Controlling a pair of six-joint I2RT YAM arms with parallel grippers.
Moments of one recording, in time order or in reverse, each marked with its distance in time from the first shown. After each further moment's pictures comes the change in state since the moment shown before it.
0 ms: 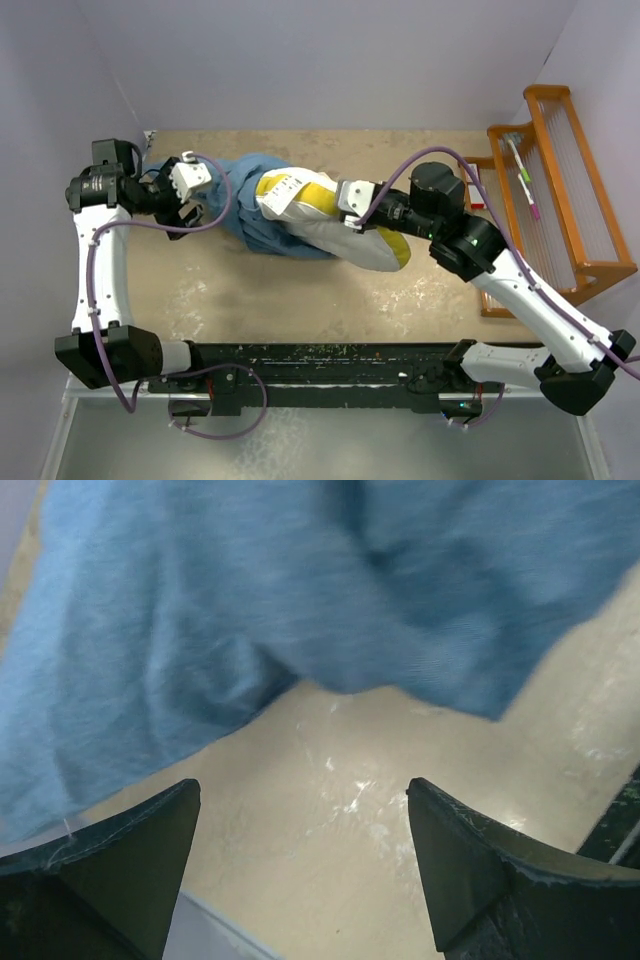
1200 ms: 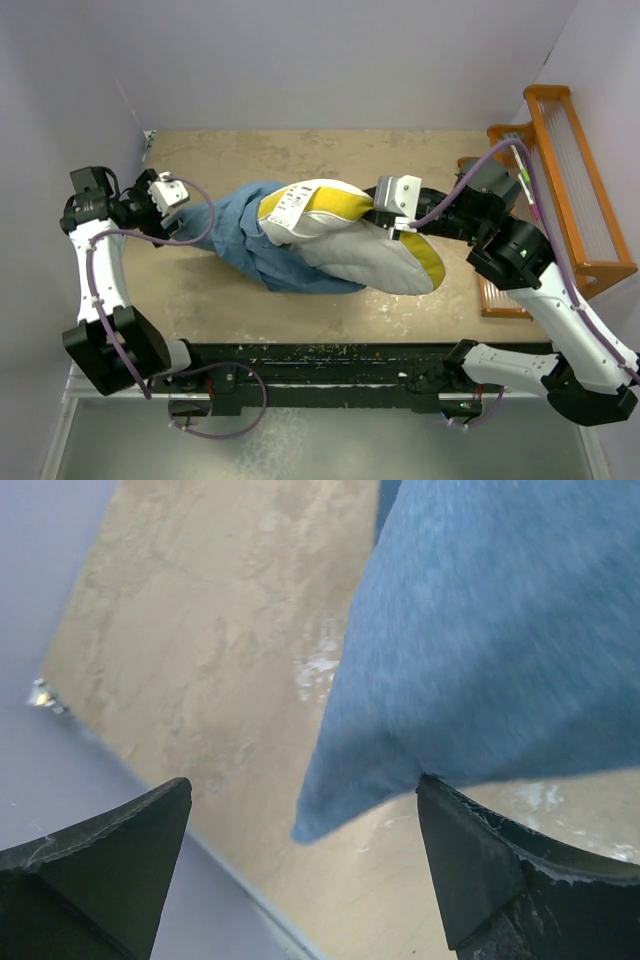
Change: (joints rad) left arm 0.240 -0.051 -0.325 0.397 0.067 0.148; right arm -0.003 -0.074 0.165 -0.116 -0.195 0.136
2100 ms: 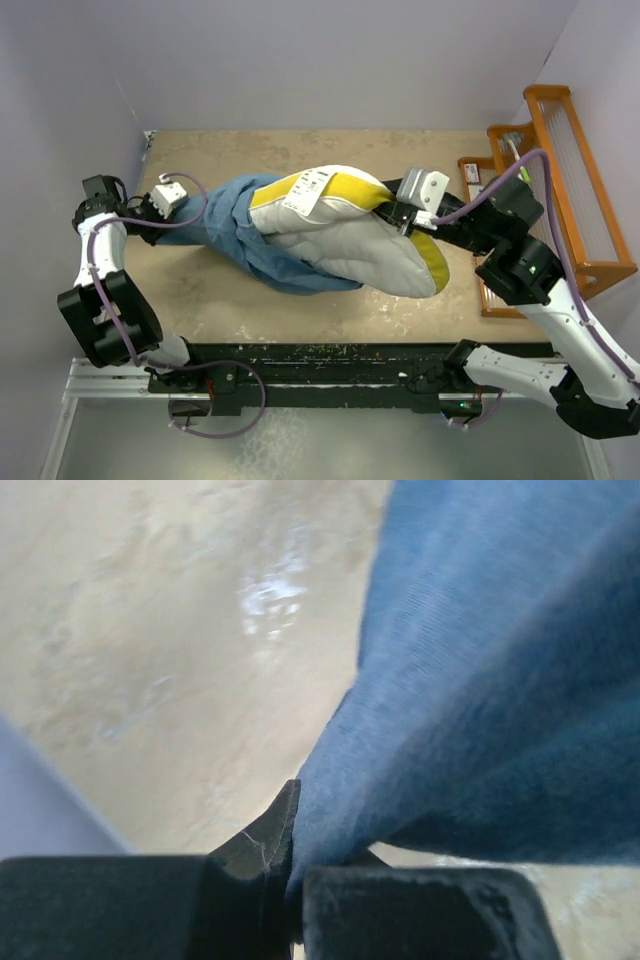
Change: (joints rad) left arm 0.022 0.189 -0.085 0.026 -0.060 -0.098; right arm 0.000 -0.090 -0.101 0.155 0.109 0.114
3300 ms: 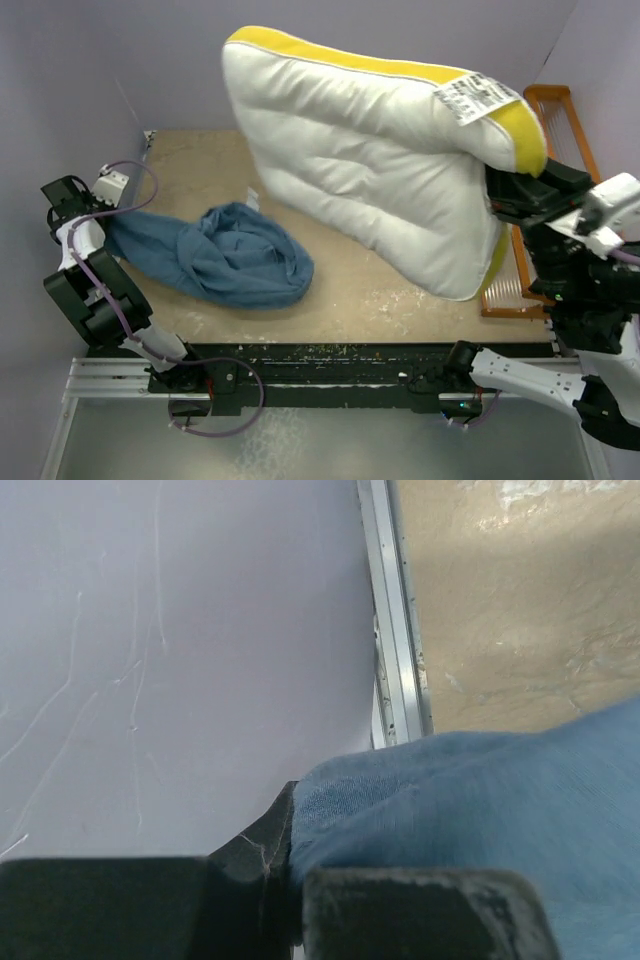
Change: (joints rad) left arm 0.183 0.135 0.006 0.545 -0.533 -0.277; right arm 0.137 -0.213 0.010 0.363 0.666 -0.037
